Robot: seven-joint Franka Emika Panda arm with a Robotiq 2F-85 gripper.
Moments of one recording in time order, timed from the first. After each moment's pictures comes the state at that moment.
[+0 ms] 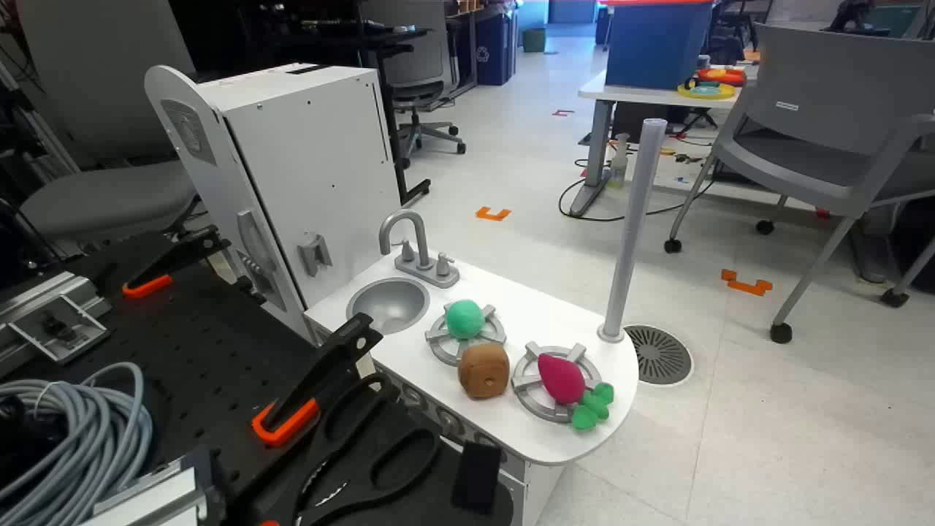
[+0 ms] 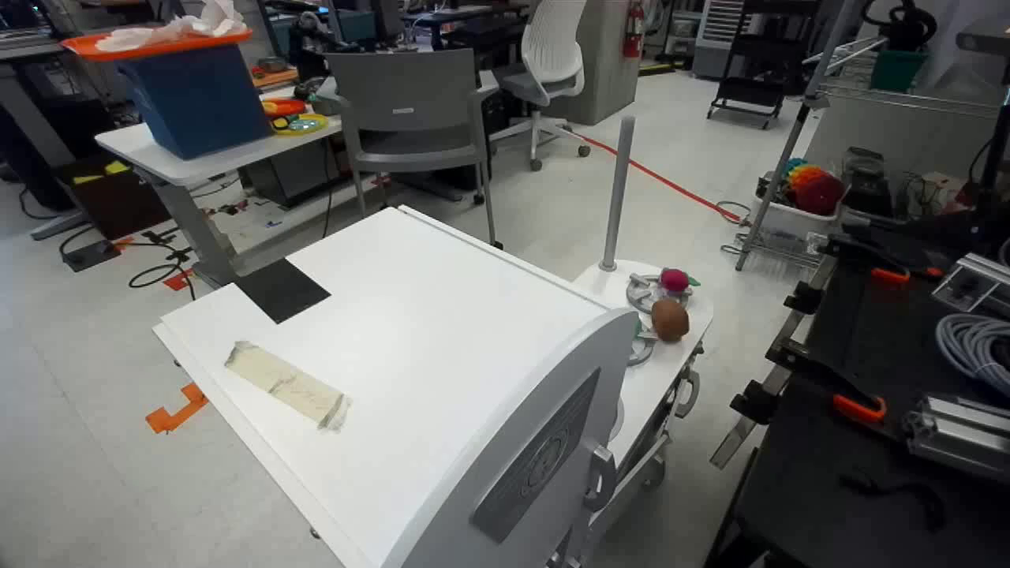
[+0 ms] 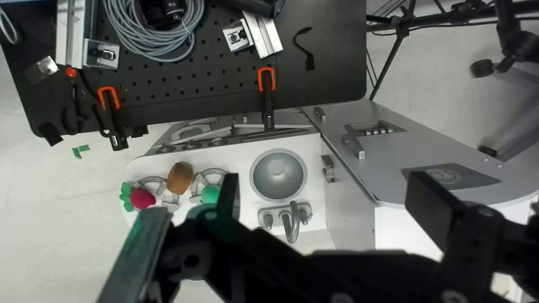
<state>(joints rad) 0.14 -0.77 0.24 -2.53 0.20 1.77 0.33</state>
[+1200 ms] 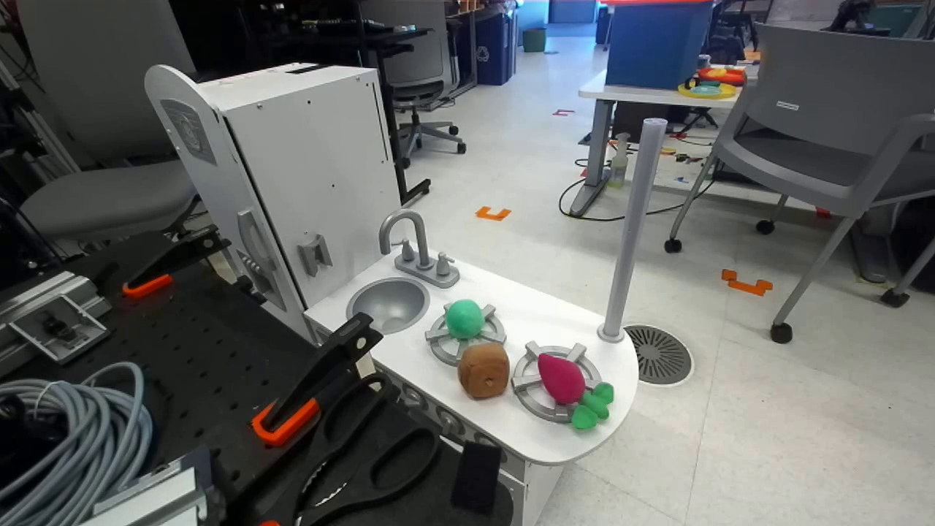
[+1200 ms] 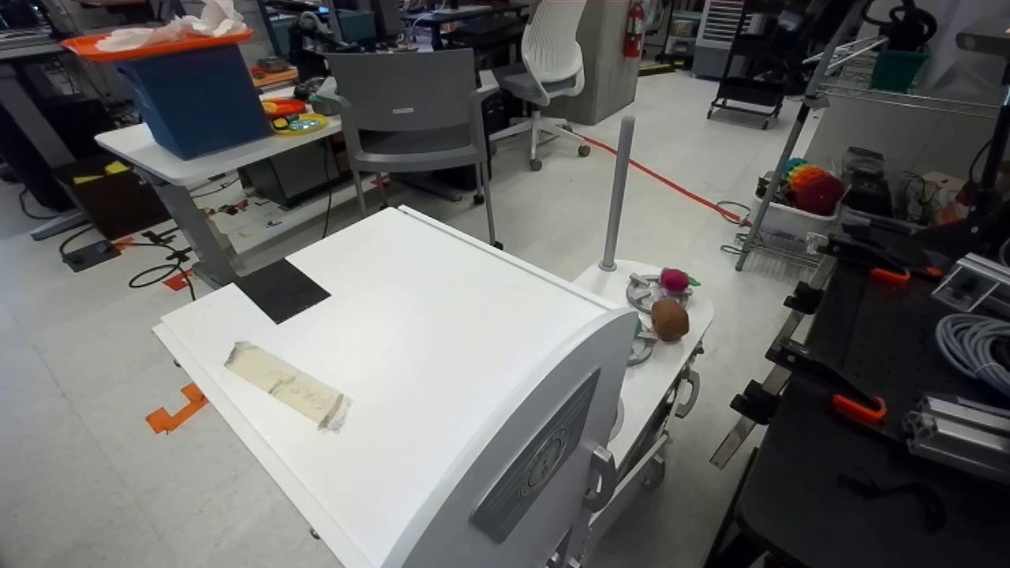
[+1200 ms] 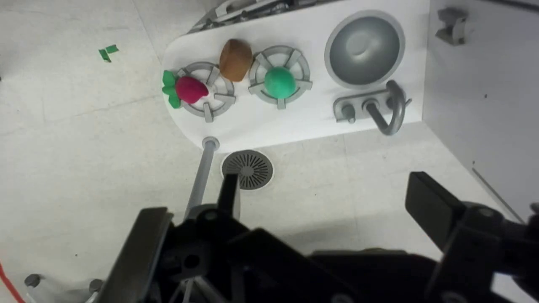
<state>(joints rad) -0.08 -0.30 0.13 -2.59 -0.07 2.53 0.24</state>
